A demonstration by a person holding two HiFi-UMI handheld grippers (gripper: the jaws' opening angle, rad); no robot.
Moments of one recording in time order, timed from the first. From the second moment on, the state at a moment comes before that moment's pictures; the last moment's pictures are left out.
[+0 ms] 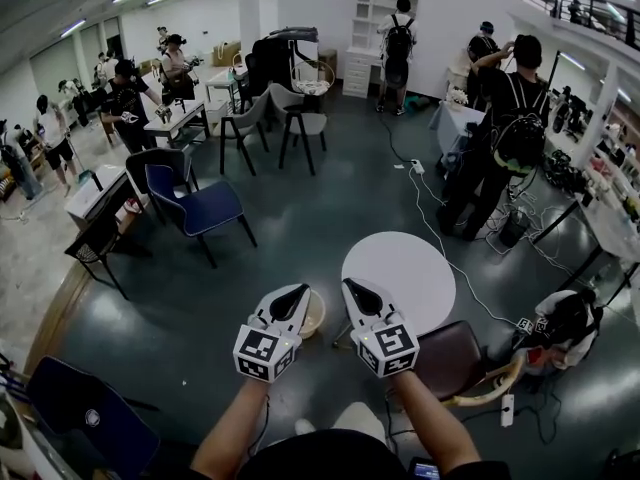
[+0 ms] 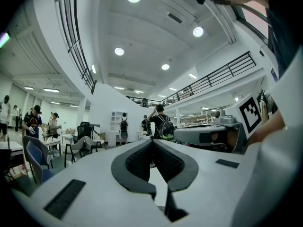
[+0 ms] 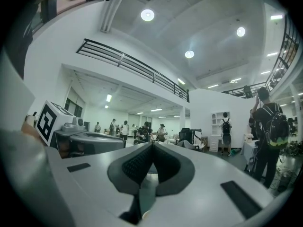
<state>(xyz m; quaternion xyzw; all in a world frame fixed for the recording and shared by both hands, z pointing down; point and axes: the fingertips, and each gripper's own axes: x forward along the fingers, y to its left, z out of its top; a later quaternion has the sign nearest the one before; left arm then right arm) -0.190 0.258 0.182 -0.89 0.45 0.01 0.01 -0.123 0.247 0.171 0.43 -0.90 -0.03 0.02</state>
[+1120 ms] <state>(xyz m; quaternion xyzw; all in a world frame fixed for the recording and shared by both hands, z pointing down) -0.198 0.230 0.177 -0.88 0.47 0.02 0.01 -0.128 0.229 0.152 0.42 -0.91 -0.03 0.00</state>
